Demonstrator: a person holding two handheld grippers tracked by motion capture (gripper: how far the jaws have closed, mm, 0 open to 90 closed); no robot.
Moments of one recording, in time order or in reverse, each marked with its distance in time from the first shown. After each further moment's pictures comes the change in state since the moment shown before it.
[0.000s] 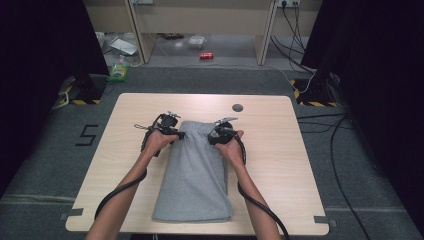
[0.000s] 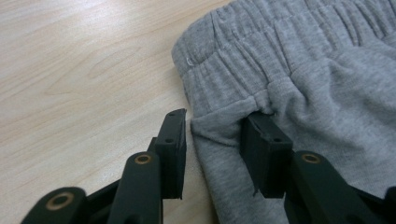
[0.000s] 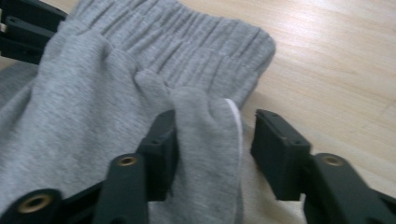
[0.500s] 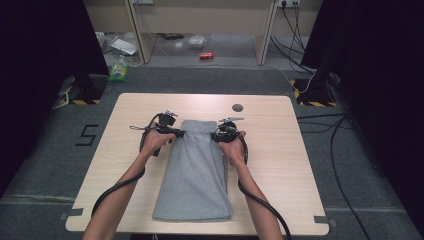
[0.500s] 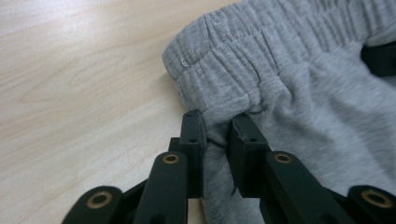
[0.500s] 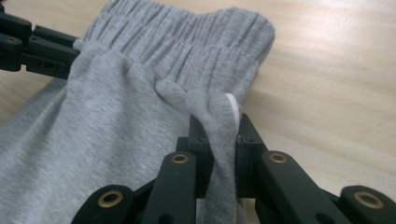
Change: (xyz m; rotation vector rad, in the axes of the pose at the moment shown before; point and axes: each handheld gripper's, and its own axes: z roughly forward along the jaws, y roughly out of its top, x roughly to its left) left arm 0.011 0.003 -0.004 -0.072 -0.136 -0.087; right arm -0.015 -0.002 -0.002 -0.059 0.093 0.087
